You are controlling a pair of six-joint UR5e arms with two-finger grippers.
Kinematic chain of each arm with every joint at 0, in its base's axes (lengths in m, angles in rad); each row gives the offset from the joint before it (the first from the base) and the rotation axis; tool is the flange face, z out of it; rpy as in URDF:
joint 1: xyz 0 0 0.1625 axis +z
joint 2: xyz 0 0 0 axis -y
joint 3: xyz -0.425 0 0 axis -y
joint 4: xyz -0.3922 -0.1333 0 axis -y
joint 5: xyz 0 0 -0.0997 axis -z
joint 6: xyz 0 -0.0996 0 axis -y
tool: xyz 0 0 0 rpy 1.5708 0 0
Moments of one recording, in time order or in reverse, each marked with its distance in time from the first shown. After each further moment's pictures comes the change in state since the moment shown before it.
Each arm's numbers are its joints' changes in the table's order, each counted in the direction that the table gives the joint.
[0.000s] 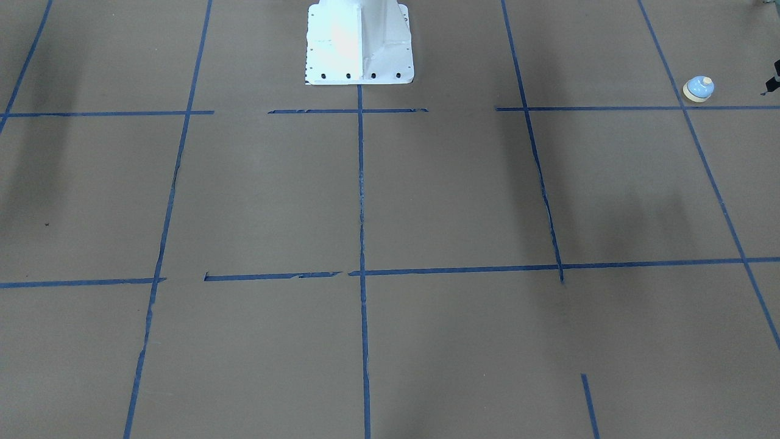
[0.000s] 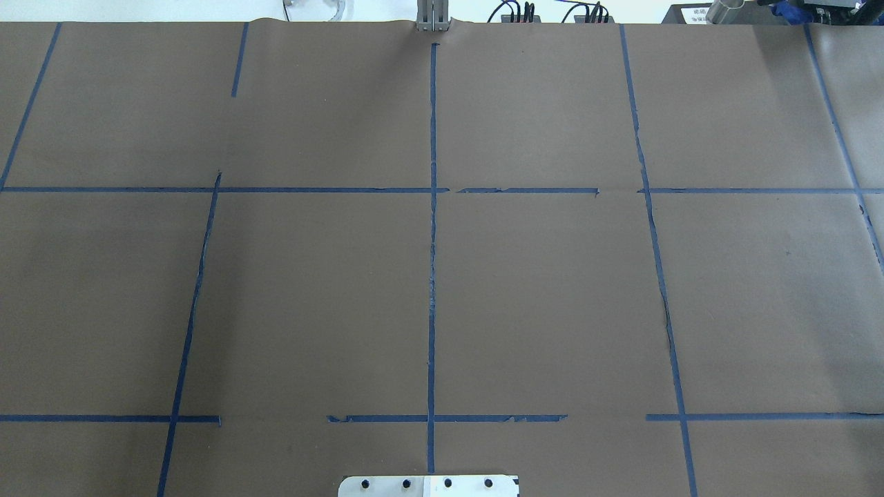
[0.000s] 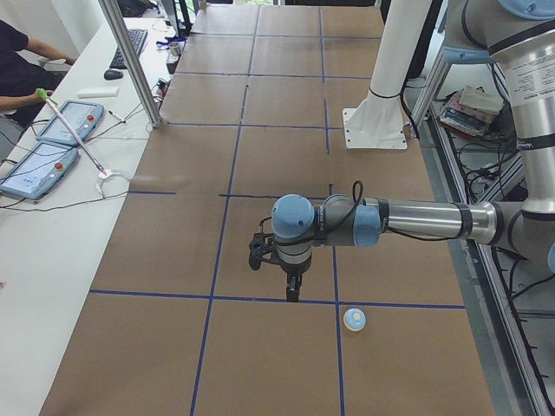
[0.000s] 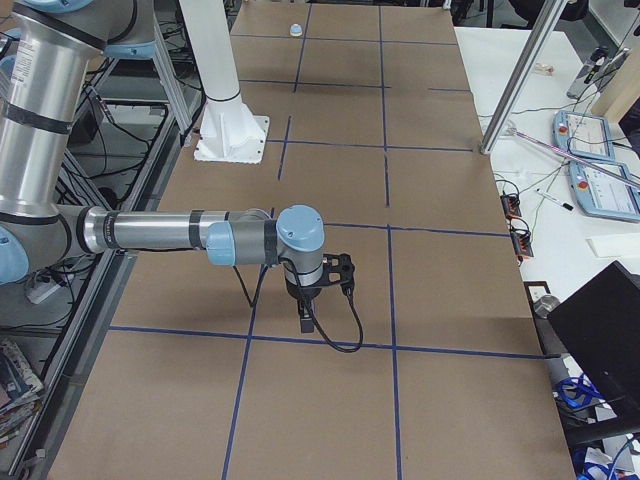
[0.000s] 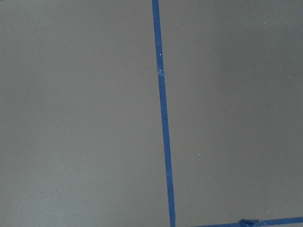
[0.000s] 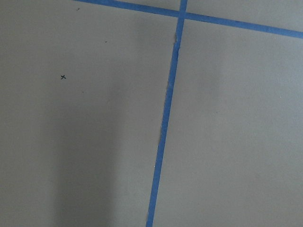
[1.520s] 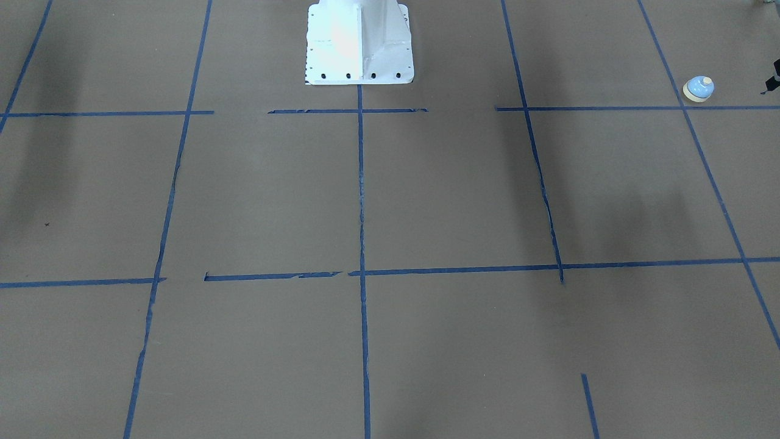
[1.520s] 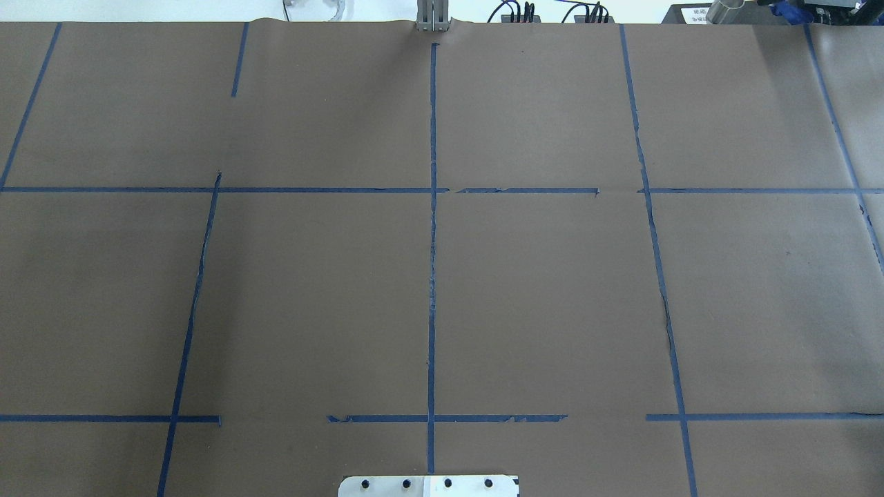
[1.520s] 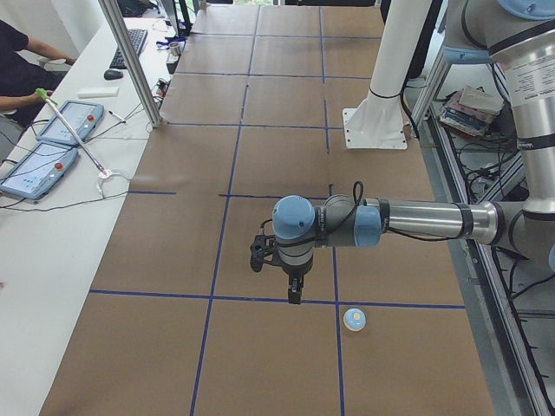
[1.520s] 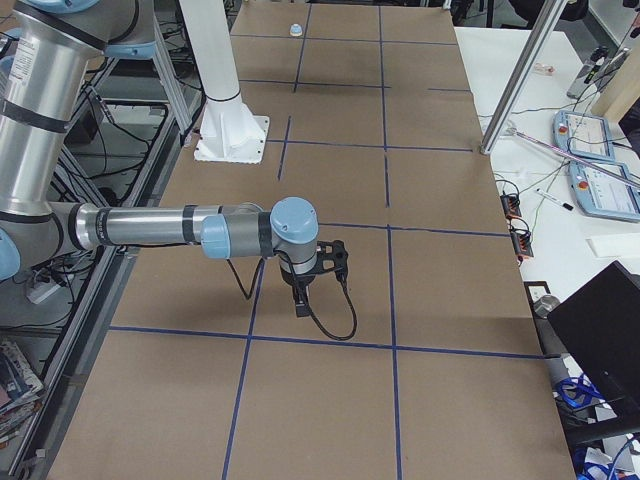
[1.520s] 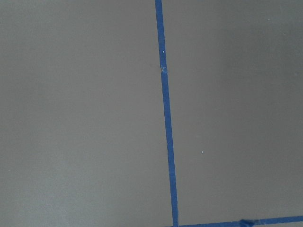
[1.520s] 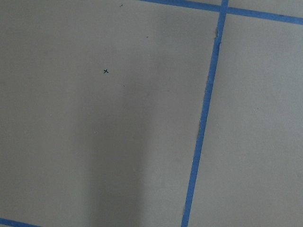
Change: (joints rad) left arm 0.002 0.006 0.001 0.009 0.010 0.003; right arm -0.030 -0.038 0.051 0.012 0.087 0.015
